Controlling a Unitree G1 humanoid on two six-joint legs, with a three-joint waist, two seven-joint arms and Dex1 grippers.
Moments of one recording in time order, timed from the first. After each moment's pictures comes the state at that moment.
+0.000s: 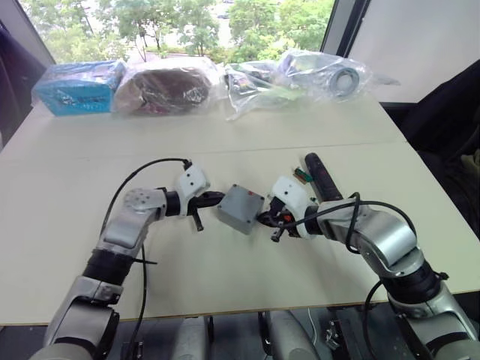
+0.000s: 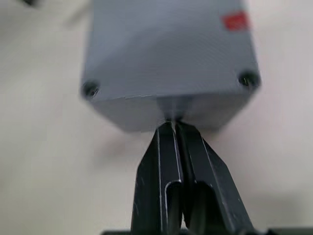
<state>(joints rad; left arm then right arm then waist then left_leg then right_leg) -0.56 0.46 -0.19 0.22 -0.17 0.22 -0.97 -0.53 -0.58 0.30 -0.48 0.41 1.20 0.62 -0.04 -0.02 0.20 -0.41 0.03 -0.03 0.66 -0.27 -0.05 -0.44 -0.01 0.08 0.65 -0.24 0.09</state>
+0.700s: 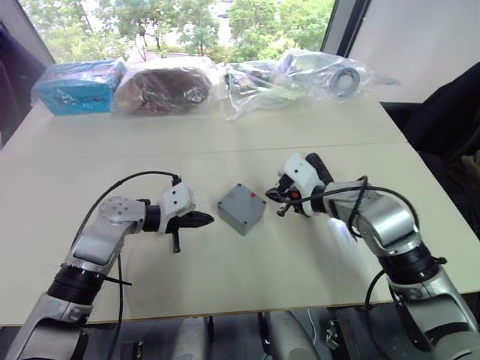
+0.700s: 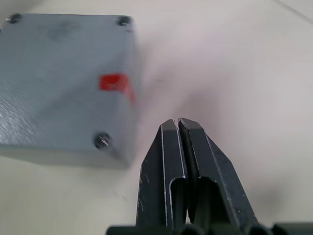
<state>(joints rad) -0.39 0.66 -0.17 -0.05 -0.23 0.33 -1.13 -0.61 -0.54 0.30 -0.19 0.31 0.93 0.64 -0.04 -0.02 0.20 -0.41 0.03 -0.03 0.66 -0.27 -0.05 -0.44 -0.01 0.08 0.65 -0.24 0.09</state>
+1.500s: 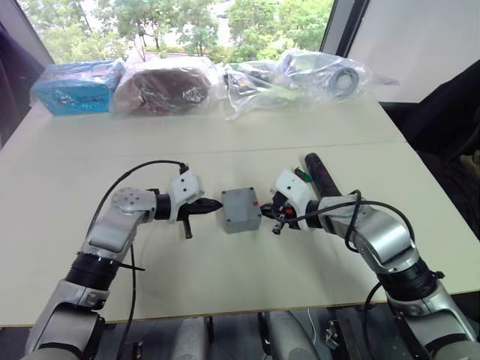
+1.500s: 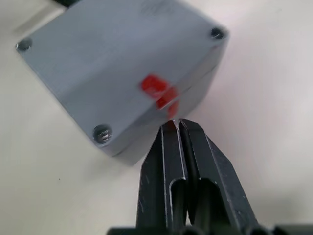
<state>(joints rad) -0.47 0.60 -0.18 0.04 -0.19 0.28 -1.09 -0.53 -0.57 0.25 -0.36 0.29 1.02 0.61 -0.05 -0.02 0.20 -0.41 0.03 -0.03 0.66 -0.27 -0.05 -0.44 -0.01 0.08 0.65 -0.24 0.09</state>
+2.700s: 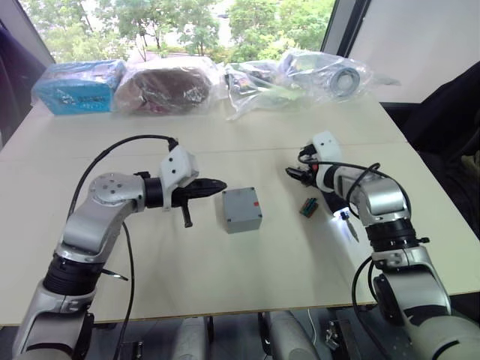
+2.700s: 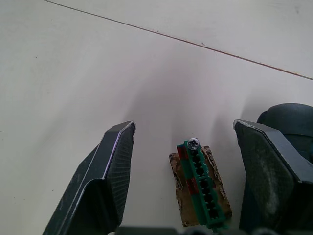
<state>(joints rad) -0.49 0.64 -0.07 -0.25 -0.35 0.48 -1.01 -0.76 -0.45 0.05 0.28 0.17 0.80 0.45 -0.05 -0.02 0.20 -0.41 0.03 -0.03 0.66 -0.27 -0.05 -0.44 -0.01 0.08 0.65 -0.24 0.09</state>
